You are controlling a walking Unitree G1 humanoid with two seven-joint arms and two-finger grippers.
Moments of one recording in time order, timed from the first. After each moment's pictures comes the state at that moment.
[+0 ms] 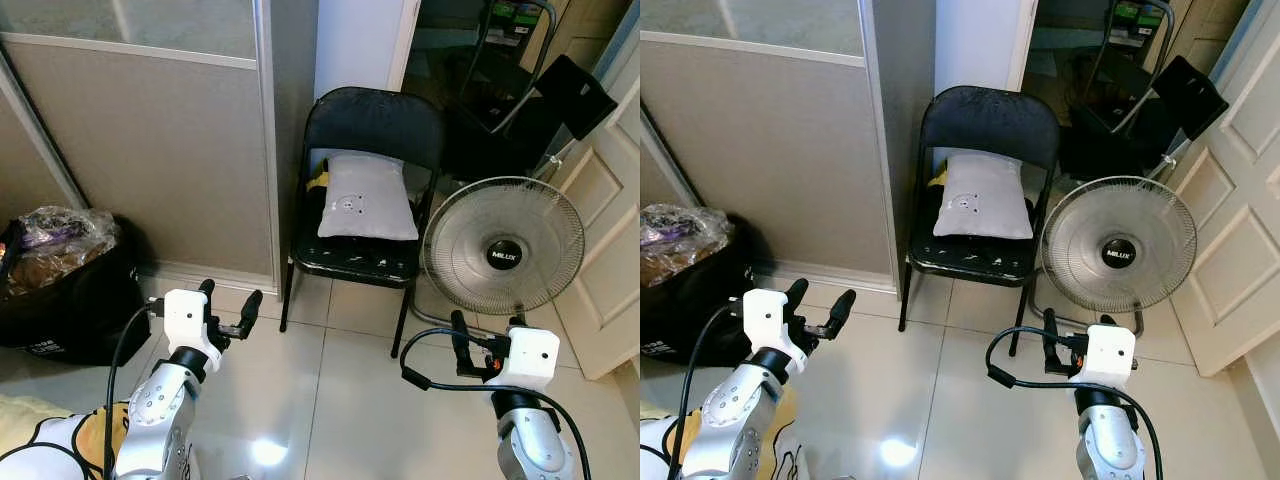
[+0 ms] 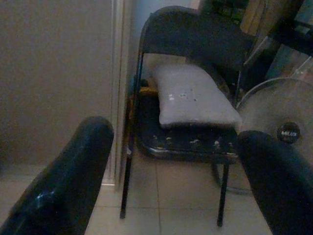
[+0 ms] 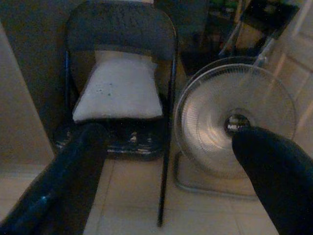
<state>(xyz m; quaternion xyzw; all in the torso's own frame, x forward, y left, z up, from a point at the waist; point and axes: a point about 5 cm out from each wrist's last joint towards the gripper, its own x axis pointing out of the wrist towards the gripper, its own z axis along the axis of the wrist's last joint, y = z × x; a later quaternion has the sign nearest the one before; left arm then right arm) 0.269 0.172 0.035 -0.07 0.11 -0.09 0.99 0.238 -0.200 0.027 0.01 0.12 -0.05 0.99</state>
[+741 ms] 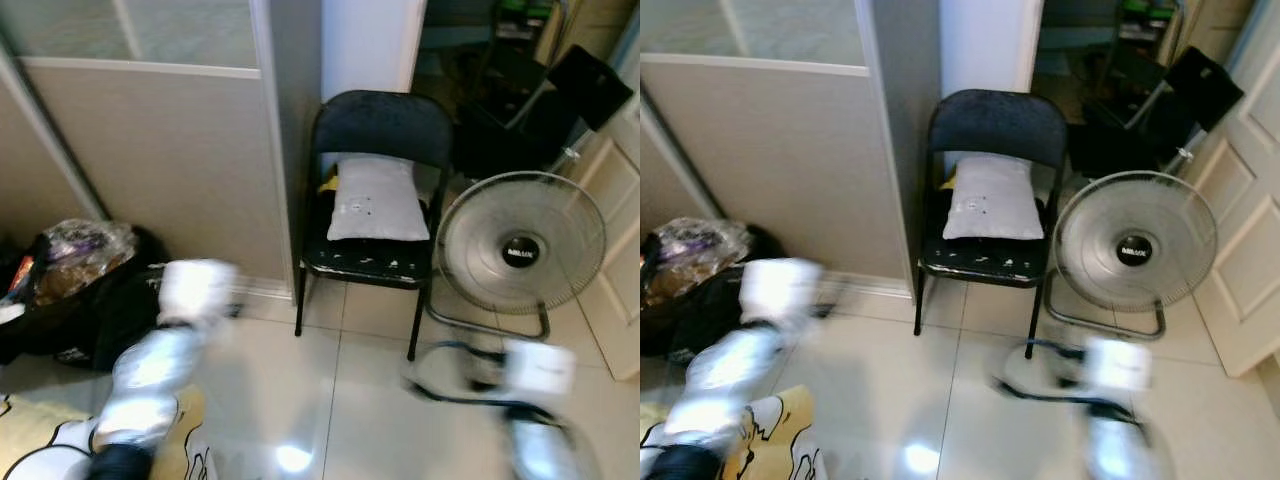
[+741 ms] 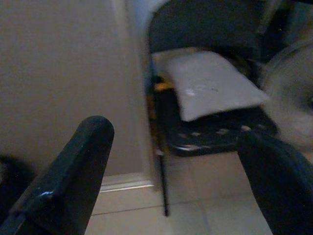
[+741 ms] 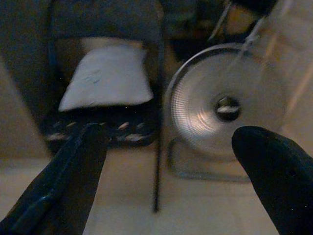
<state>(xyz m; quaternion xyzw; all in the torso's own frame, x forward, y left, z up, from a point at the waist) 0.276 0.196 0.064 0.04 0.07 -0.13 0.99 0.194 -0.217 0.031 -0.02 0.08 -0.09 0.99</state>
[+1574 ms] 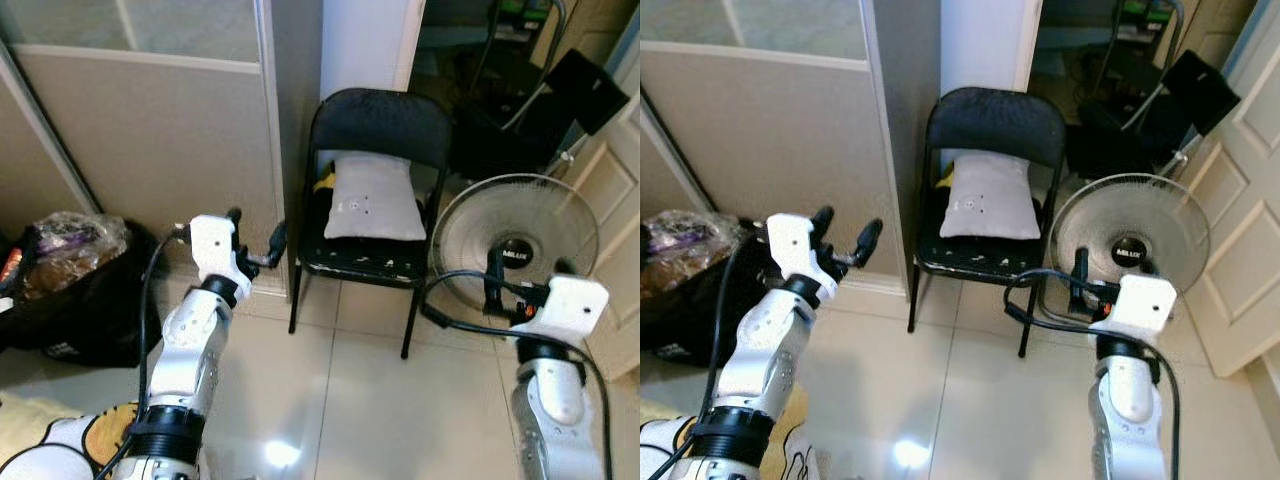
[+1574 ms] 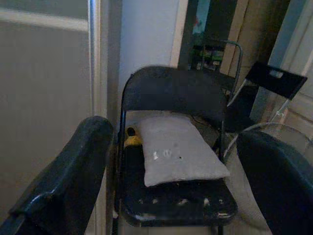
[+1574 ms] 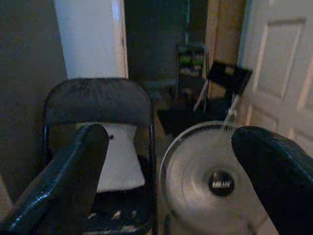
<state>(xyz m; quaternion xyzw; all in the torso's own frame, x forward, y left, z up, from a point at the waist) 0.309 0.145 0.105 -0.05 -0.03 -0.14 0.99 0.239 -0.215 0.097 0.00 -0.06 -0.12 0.99</state>
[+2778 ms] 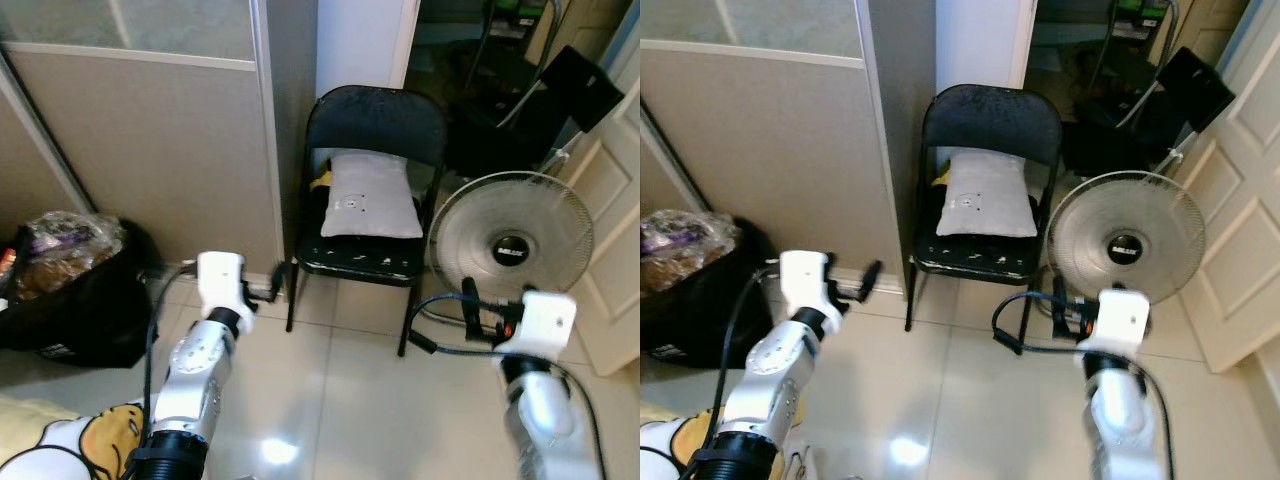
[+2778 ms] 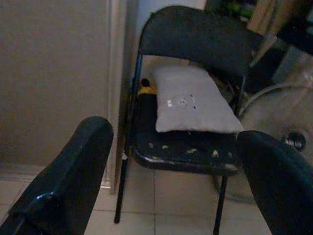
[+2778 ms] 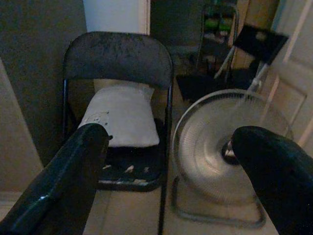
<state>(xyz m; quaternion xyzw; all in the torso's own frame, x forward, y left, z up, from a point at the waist) 0.291 0.146 0.067 -0.06 0.06 -0.09 0.99 0.236 -0.211 0.080 -0.03 0.01 -0.06 1.00</state>
